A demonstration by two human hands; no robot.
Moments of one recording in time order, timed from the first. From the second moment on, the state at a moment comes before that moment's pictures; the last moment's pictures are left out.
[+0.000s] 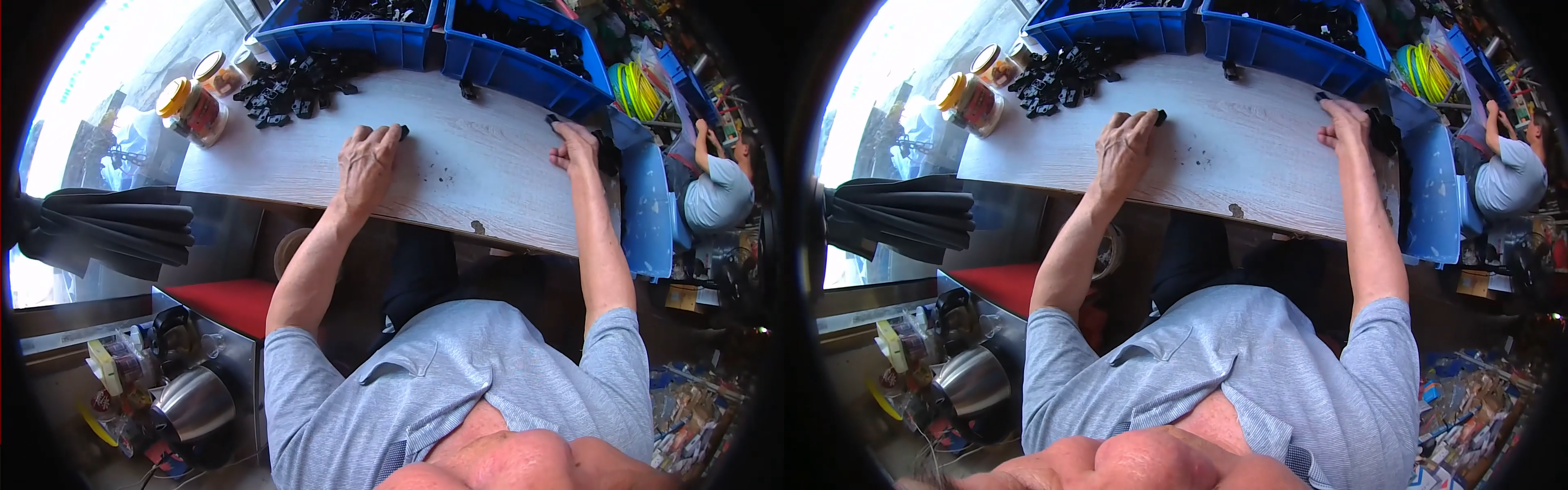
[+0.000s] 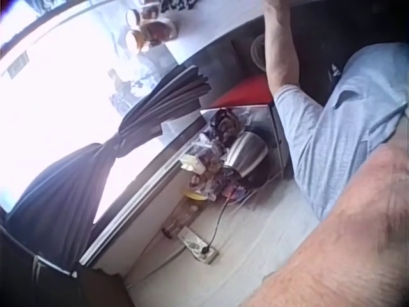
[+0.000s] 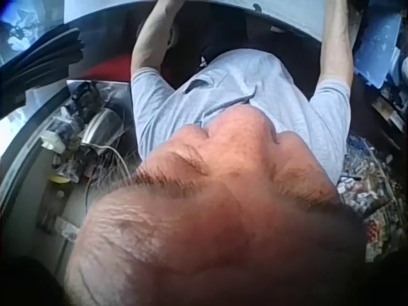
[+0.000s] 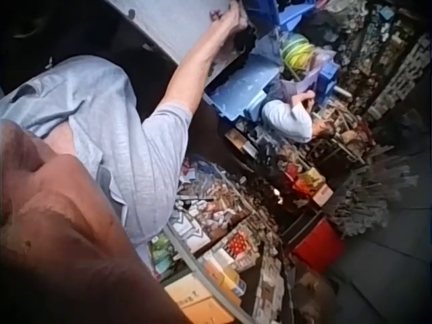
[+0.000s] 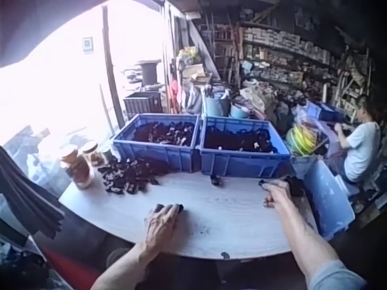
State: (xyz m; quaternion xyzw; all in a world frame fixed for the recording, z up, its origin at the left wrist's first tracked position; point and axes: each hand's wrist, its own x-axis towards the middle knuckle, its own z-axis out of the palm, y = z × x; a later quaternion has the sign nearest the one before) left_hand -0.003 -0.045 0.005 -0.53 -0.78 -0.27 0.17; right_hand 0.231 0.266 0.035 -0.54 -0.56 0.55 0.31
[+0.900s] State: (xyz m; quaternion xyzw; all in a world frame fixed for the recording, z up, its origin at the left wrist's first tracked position) left_hand -0.004 -0.018 0.002 -0.47 -0.75 -0.46 0.10; right_hand 0.109 0.183 0.052 -0.44 -0.78 0.42 0.10
